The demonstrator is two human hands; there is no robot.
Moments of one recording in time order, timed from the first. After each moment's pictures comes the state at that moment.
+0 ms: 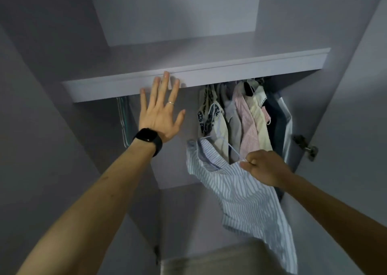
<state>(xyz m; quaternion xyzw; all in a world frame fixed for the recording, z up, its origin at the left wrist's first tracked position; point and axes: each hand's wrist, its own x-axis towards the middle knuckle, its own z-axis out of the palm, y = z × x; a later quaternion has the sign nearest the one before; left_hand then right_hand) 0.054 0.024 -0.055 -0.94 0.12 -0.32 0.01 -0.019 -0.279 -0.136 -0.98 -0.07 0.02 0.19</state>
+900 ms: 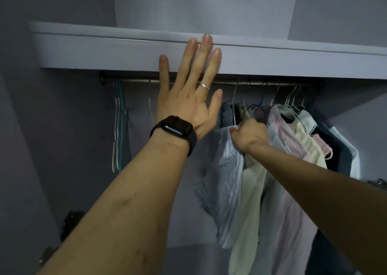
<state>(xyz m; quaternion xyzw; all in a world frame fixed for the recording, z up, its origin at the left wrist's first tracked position) 0.144 0.040 -0.096 -0.84 0.15 -0.53 0.00 0.215 -0.139 -0.151 -0.94 0.08 -0.21 0.24</state>
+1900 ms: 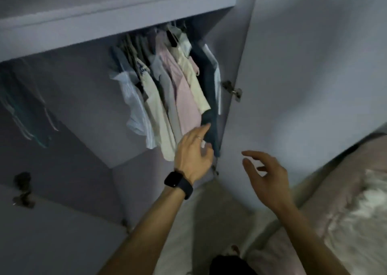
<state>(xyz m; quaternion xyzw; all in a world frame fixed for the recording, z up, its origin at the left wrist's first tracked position) -0.075 -0.167 -0.202 -0.87 0.27 -0.05 -0.41 -0.211 -0.326 -0.193 -0.87 0.17 -0.22 0.41</state>
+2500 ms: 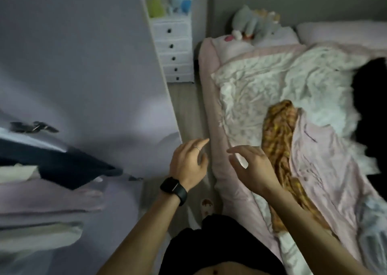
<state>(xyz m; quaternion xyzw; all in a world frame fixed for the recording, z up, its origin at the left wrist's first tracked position) -0.210 -0.375 -0.273 -0.67 0.67 0.18 -0.27 -0.415 -0.396 -0.265 -0.80 0.51 -0.25 0.18</state>
